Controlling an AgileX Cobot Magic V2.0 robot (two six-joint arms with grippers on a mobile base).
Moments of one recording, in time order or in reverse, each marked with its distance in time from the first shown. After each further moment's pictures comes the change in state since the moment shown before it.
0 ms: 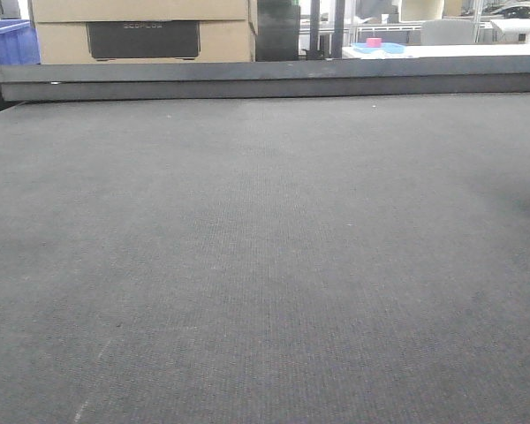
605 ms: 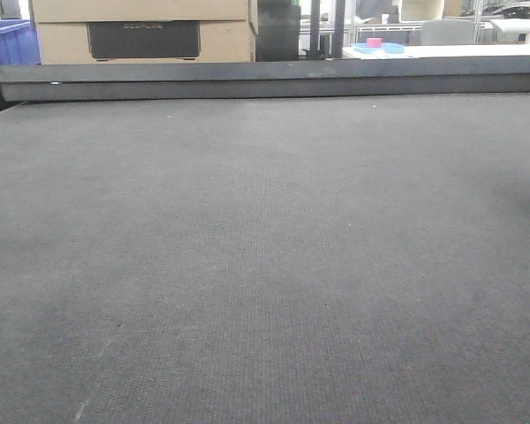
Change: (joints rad) left arm 0.000 0.202 -0.003 0.049 -0.027 0.079; right arm 0.000 -0.058 -0.010 0.000 0.014 0.000
